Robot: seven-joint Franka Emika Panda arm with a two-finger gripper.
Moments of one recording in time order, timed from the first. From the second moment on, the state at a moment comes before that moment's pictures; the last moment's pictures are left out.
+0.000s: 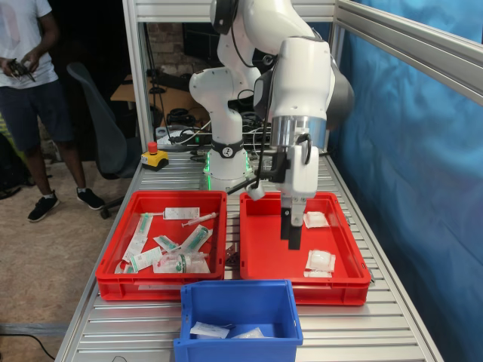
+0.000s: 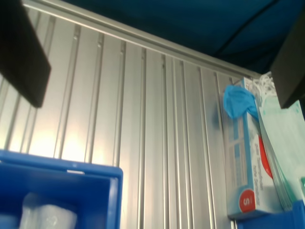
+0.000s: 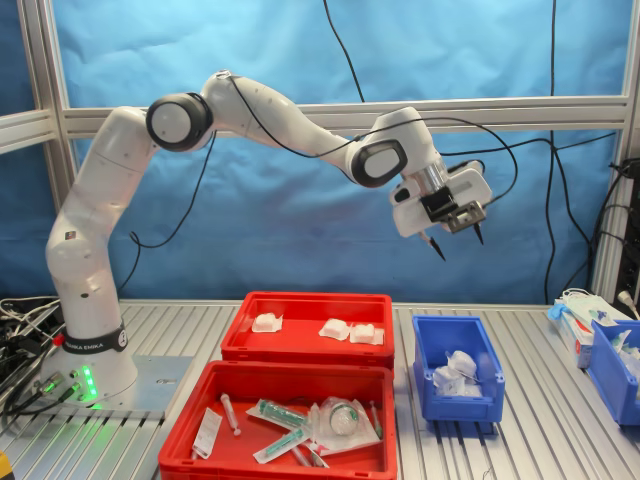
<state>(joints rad) 0.43 0.53 -0.35 -1.50 -0.01 2.48 2.56</state>
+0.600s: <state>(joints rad) 0.32 0.30 -0.15 -1.79 -0.13 2.46 2.51</state>
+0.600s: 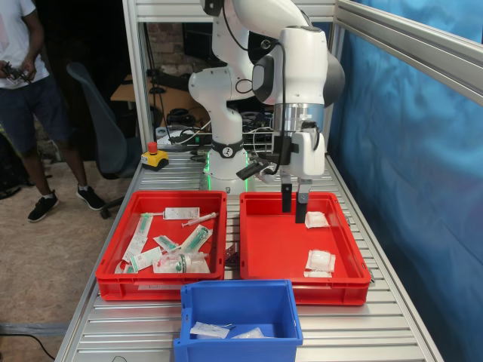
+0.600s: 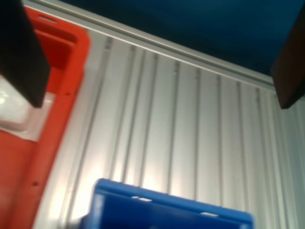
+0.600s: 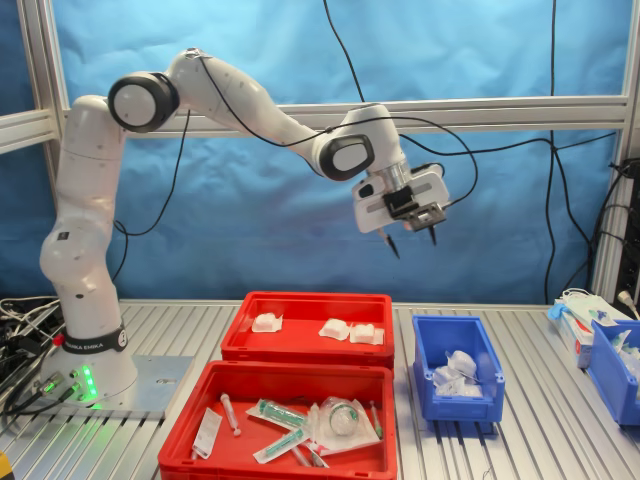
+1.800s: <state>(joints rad) -0.09 0.03 0.12 -2.08 -0.14 2.17 2.50</state>
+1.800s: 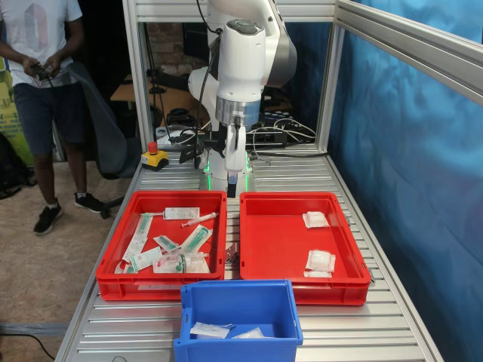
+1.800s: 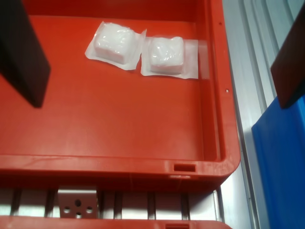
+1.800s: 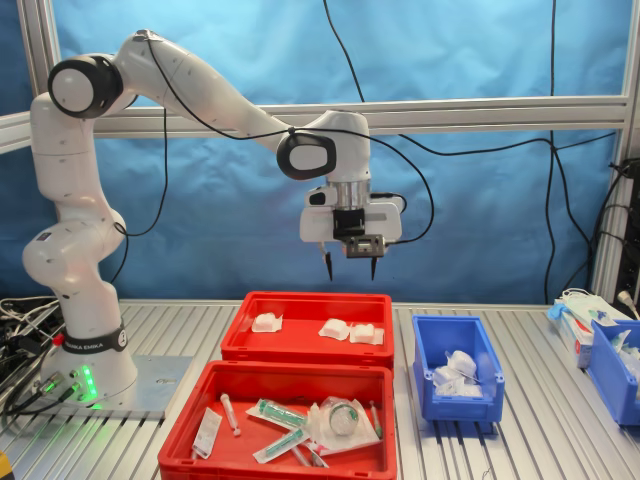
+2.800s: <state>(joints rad) -0.09 0.03 0.13 -2.09 -0.14 2.16 2.50</state>
